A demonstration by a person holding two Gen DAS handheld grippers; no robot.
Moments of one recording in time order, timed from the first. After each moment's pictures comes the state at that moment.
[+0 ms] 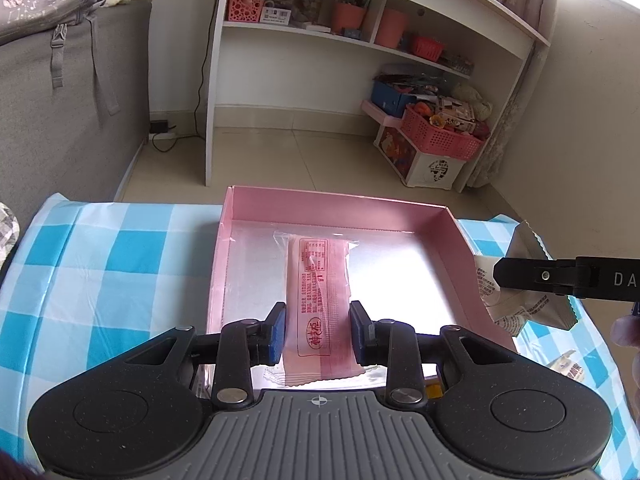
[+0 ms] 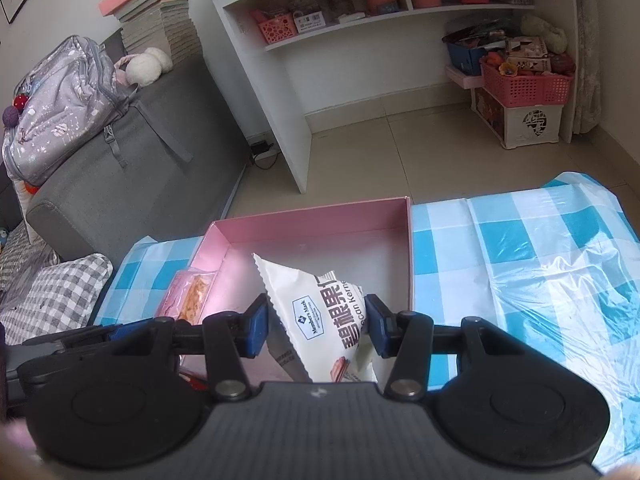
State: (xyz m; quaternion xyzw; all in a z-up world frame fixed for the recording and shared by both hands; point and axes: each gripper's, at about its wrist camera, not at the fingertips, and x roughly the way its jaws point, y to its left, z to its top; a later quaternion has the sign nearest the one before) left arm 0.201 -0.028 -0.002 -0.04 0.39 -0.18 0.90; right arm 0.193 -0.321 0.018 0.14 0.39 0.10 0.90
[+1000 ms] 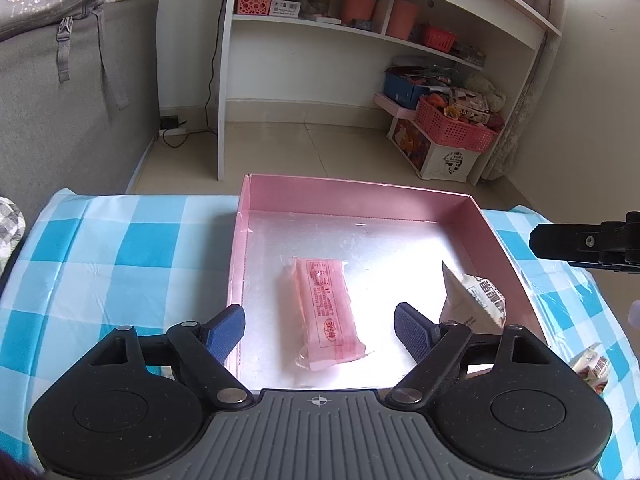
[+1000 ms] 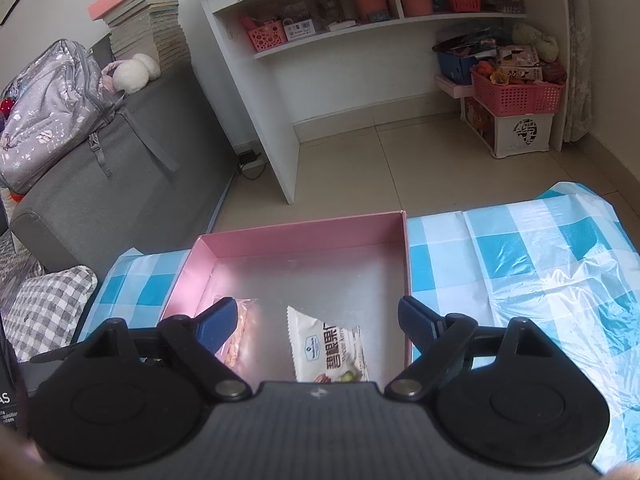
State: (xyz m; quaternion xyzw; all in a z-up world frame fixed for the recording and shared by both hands) left arm 0.202 -0.021 -0.008 -0.03 0.40 -0.16 0.90; right arm 0.193 -0.311 0.029 0.13 0.38 0.08 0.91
